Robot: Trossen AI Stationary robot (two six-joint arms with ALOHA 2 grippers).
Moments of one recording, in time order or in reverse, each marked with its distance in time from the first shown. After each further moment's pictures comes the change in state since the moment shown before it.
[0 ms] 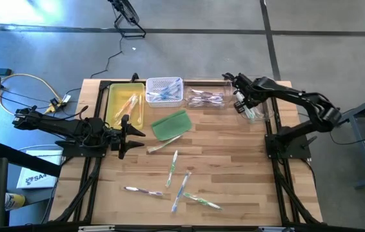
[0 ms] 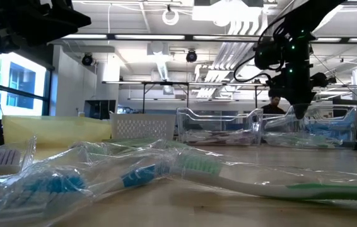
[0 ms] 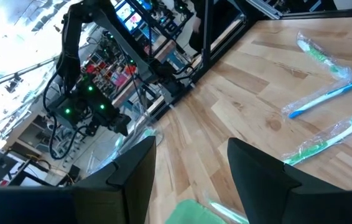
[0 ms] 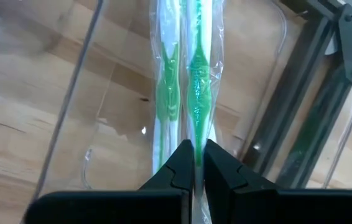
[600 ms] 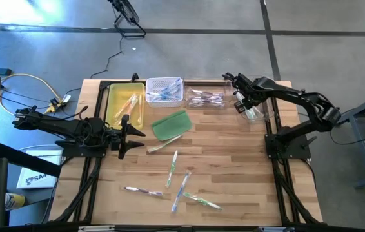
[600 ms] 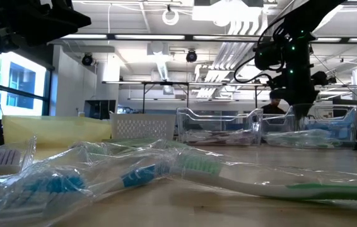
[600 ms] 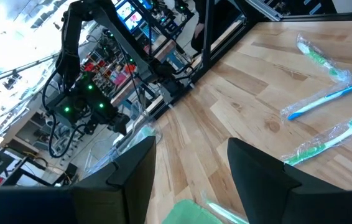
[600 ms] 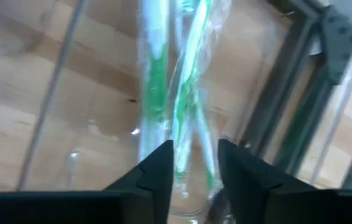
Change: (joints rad) left arm 0.000 0.000 0.000 -0.001 0.000 -0.022; right arm 0.000 0.005 0.000 -0.008 0.042 0.001
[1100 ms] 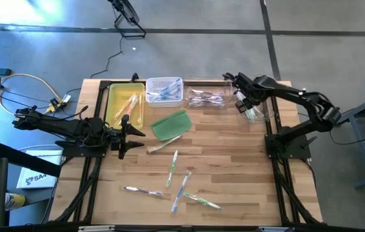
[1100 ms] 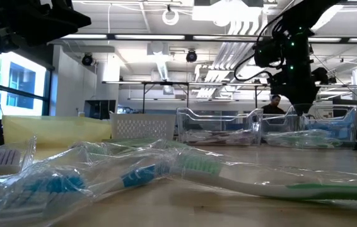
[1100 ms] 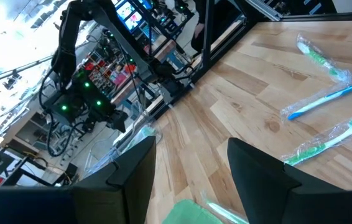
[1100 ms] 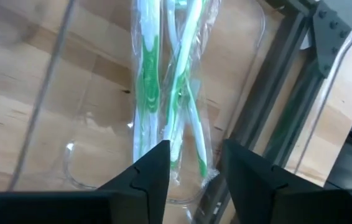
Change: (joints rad) left arm 0.000 0.000 0.000 0.000 0.000 0.002; right arm 0.000 0.000 0.039 -0.072 0.002 0.000
